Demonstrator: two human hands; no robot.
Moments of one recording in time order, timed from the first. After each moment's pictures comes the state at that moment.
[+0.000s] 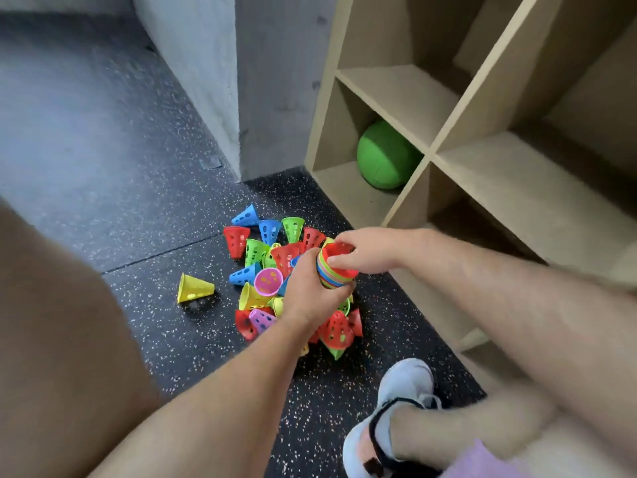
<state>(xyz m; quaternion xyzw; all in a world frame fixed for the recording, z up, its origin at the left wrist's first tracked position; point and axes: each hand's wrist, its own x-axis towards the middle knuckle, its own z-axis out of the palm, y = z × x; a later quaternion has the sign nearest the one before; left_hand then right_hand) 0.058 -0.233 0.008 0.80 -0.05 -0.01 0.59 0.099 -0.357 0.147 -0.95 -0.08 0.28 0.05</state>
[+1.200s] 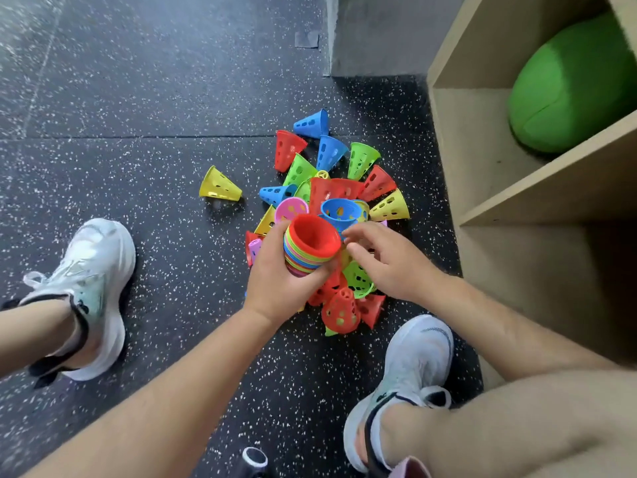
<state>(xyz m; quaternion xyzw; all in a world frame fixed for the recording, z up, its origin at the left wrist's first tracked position) 0.044 -0.260 -0.059 0.79 0.19 0.09 0.58 0.159 -0.440 -0.051 -0.85 -0.30 0.26 0.34</state>
